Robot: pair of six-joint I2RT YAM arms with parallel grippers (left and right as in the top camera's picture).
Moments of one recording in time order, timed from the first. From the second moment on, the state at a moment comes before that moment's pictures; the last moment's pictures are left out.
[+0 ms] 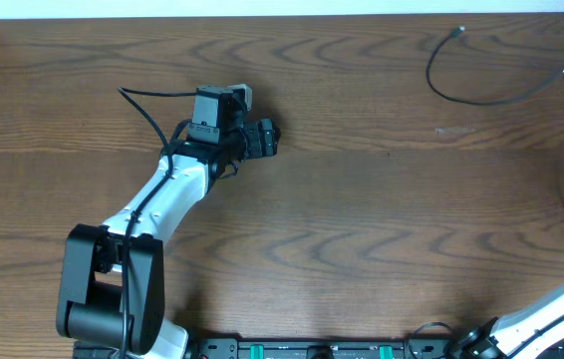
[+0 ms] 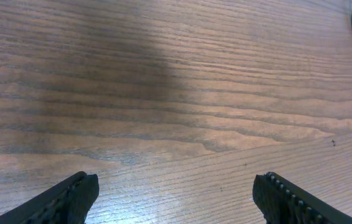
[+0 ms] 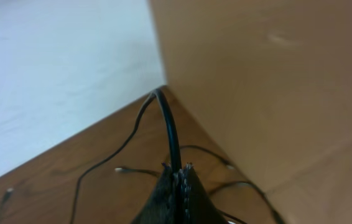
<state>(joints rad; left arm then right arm) -0.23 1.70 1.02 -0.20 0.28 -0.33 -0.80 2.22 2.90 -1.20 -0.17 -0.03</state>
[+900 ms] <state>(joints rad) -0.23 1.70 1.02 -0.20 0.28 -0.33 -1.04 2.22 2.75 -1.07 0.14 0.10</state>
